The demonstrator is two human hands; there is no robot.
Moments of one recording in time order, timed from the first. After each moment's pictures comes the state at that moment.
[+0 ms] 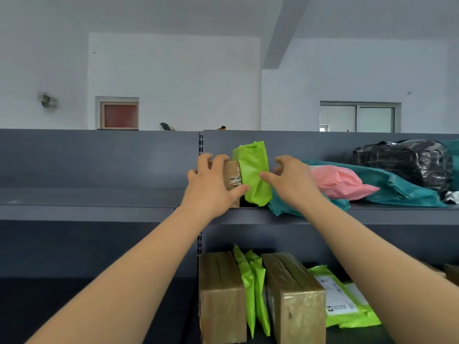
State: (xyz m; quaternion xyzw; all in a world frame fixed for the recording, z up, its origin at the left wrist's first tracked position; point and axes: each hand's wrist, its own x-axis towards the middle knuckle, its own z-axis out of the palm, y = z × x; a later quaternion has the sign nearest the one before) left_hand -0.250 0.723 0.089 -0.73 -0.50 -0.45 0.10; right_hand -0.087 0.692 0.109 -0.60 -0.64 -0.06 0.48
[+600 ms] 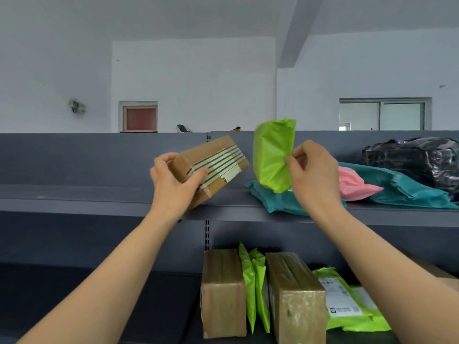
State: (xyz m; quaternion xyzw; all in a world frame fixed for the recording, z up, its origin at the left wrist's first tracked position) left_hand -0.281 0.689 0.078 -0.58 -0.39 -0.71 -0.09; right_hand -0.062 0.665 0.103 -0.44 -0.60 -0.15 0.65
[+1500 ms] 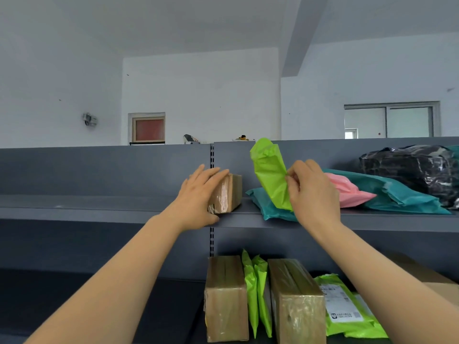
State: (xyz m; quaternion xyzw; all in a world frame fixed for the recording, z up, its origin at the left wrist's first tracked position) left_hand -0.282 0.698 0.086 -0.81 -0.47 -0.30 0.19; right_hand -0.047 0.651 0.089 -0.49 -0.62 -0.28 0.54
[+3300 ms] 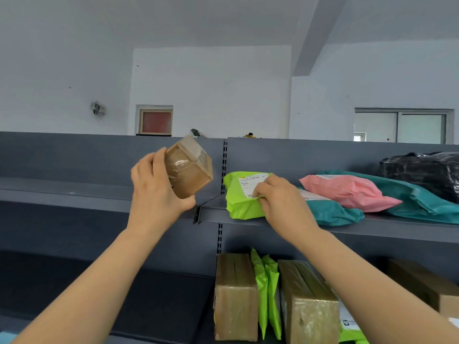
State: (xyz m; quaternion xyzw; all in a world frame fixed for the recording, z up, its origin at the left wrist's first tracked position) left_hand -0.343 0.673 0.065 -0.58 -0.50 -0.58 0.26; right_hand -0.107 0.686 0.075 -0.41 -0.77 -0.30 0.39
